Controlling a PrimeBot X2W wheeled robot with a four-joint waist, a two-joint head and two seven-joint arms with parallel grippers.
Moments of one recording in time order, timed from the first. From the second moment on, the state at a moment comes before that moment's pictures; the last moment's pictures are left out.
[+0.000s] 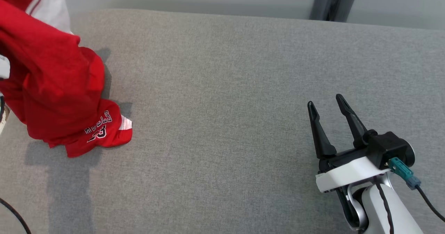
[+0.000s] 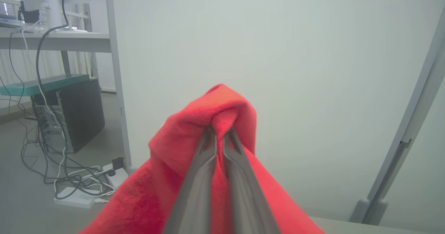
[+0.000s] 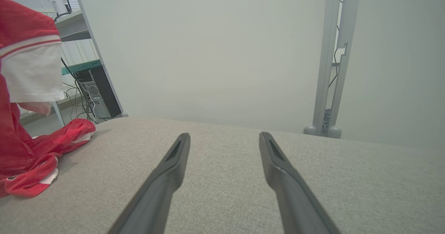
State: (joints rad) left arm -0.84 0.56 -0.30 0.64 -0.82 -0.08 -0.19; right arm -0.28 -0.05 0.20 0.23 0.16 0.13 -0.26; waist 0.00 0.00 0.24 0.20
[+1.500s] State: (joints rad) left arm -0.63 0.35 -0.61 0.11 -0.62 0.10 -0.20; right arm -0.19 -0.05 0.06 0.05 0.27 0.13 -0.26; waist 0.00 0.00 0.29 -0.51
